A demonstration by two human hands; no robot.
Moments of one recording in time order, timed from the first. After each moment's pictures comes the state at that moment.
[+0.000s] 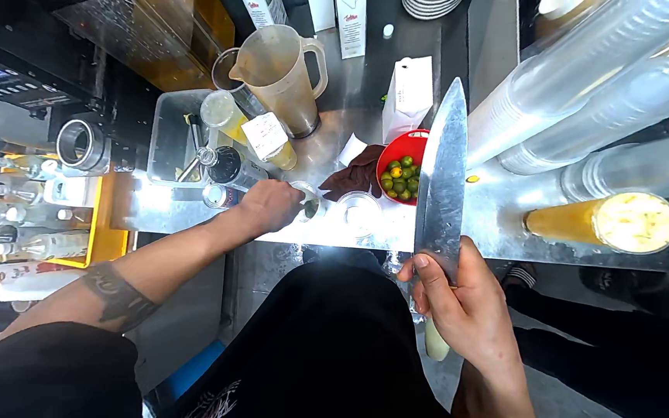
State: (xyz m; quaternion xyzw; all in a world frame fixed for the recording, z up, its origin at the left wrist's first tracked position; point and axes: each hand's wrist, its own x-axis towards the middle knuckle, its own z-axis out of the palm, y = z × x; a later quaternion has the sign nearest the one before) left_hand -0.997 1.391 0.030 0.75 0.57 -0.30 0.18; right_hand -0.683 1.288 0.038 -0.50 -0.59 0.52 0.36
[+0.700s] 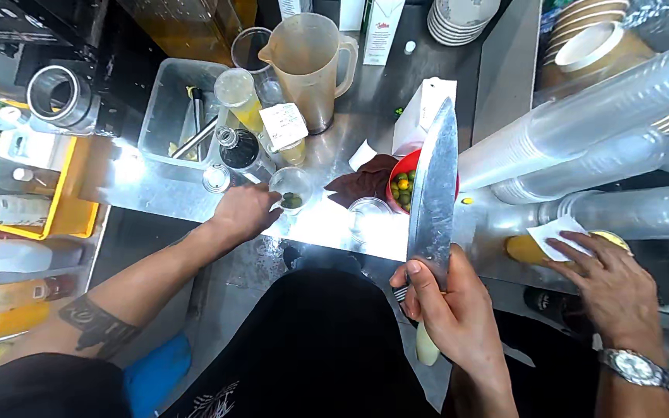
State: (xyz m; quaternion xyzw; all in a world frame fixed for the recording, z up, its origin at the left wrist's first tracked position) left_hand -1.073 1.334 0.010 0.73 0.65 -0.13 0.16; right_hand -0.715 1.294 0.054 -0.47 -0.64 0.51 0.32
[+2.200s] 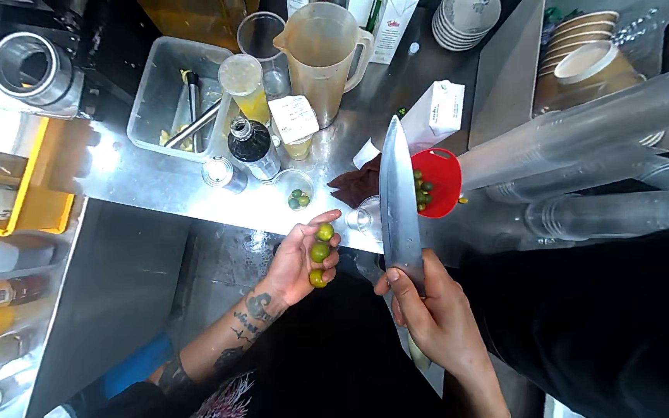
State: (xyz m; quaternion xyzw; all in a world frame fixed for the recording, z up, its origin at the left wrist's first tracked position) left_hand -0.988 1.260 -0.009 0.04 0.28 0.52 0.81; right_hand -0.755 1.275 0.064 -0.46 -0.69 0.50 0.25
